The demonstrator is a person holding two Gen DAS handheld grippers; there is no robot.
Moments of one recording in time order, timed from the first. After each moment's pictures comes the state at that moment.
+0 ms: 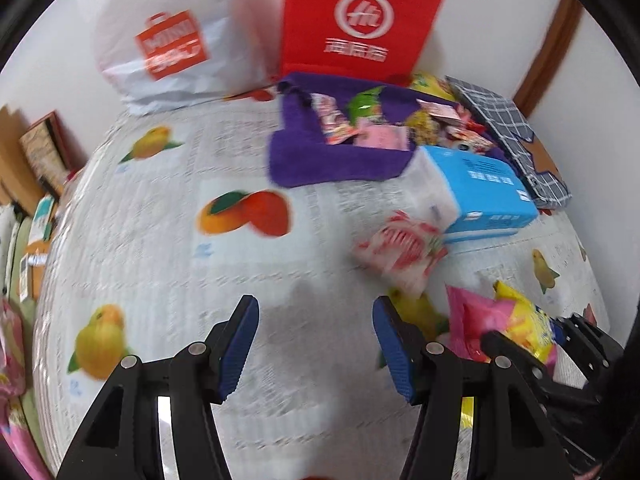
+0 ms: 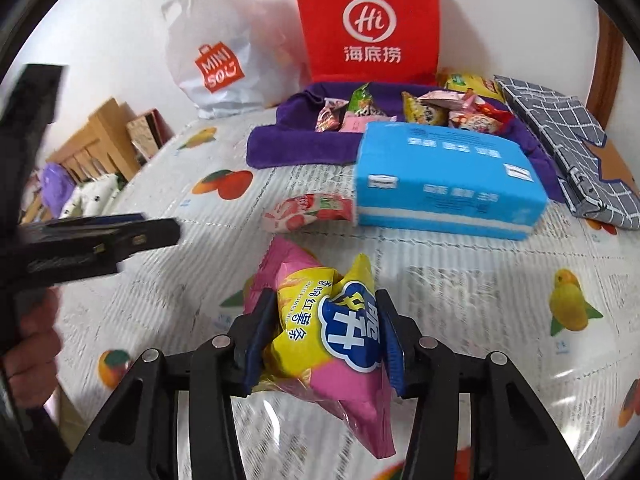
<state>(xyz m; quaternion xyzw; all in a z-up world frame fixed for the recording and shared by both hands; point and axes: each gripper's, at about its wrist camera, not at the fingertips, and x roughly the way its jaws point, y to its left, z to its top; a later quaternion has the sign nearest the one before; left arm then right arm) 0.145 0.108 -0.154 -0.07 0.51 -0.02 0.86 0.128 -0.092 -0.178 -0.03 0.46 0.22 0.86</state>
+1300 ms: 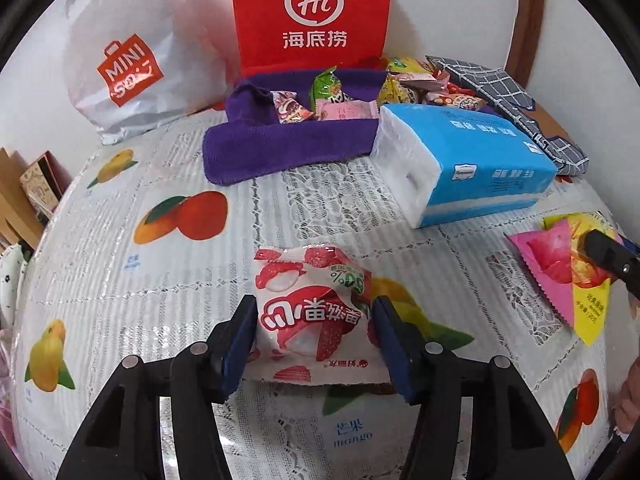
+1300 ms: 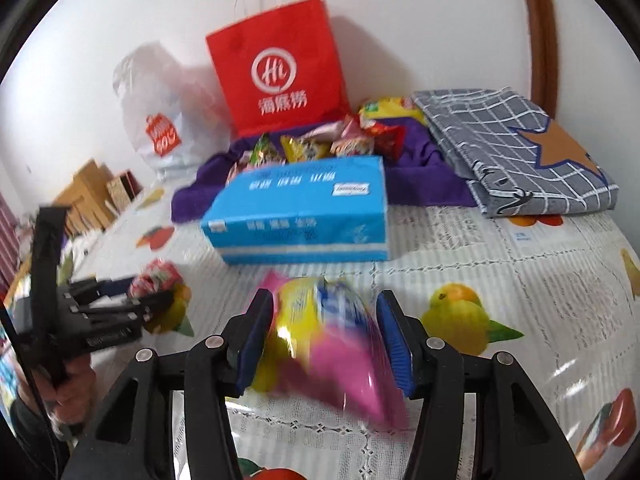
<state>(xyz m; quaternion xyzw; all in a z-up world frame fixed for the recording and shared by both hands) 0.147 0.055 -0.207 0.00 0.47 0.00 0.88 0.157 -0.201 -0.188 0.04 0.40 0.18 0.90</state>
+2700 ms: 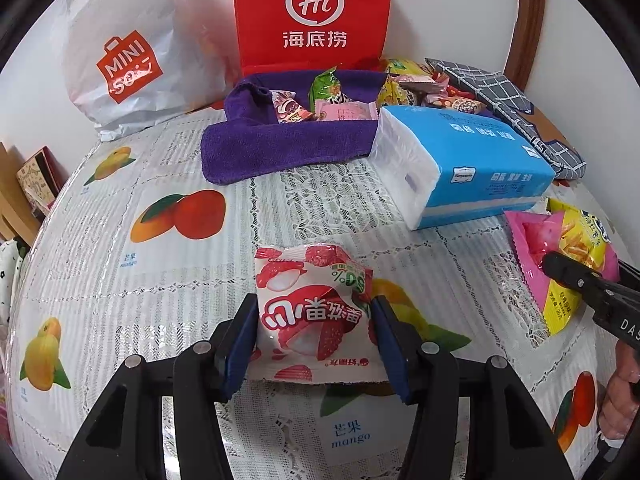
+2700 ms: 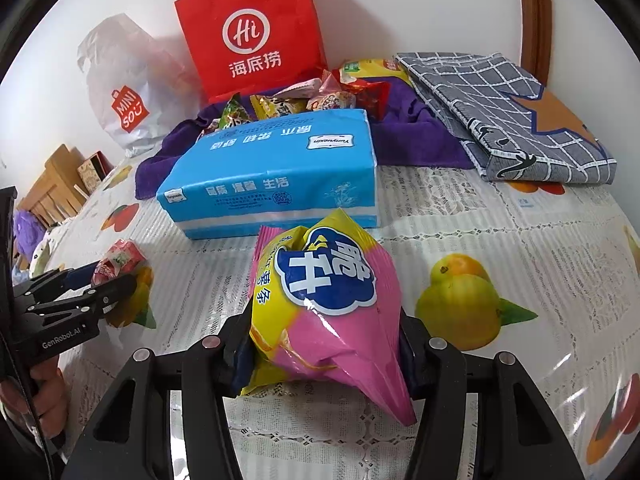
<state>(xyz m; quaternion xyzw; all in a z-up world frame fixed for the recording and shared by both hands) 0.146 0.056 -0.208 -0.01 0.46 0.00 0.89 0.176 -0.188 -0.216 0.01 0.45 0.14 0.88</state>
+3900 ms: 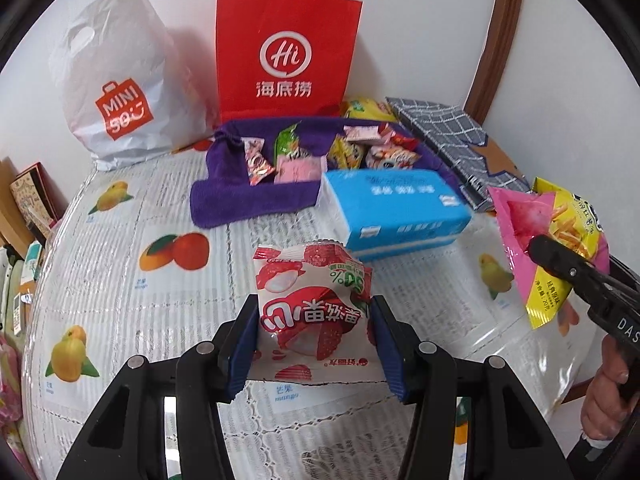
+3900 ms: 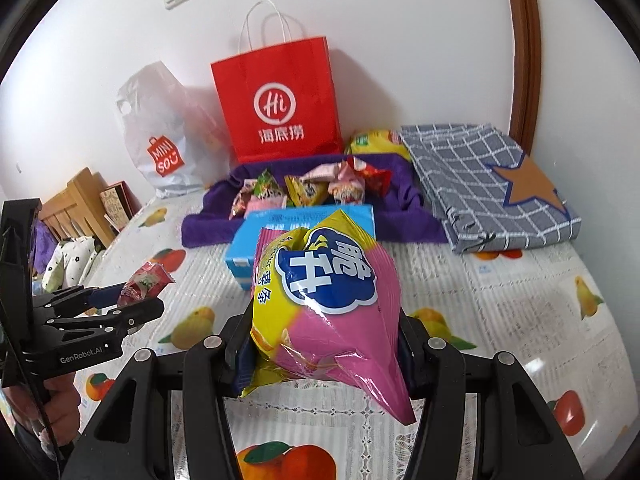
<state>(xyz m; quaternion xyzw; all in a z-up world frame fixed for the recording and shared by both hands) 0.121 0.040 -0.127 -0.04 0.44 -0.04 0.90 0.136 -0.191 -0.117 0.01 0.38 0.15 0.91</state>
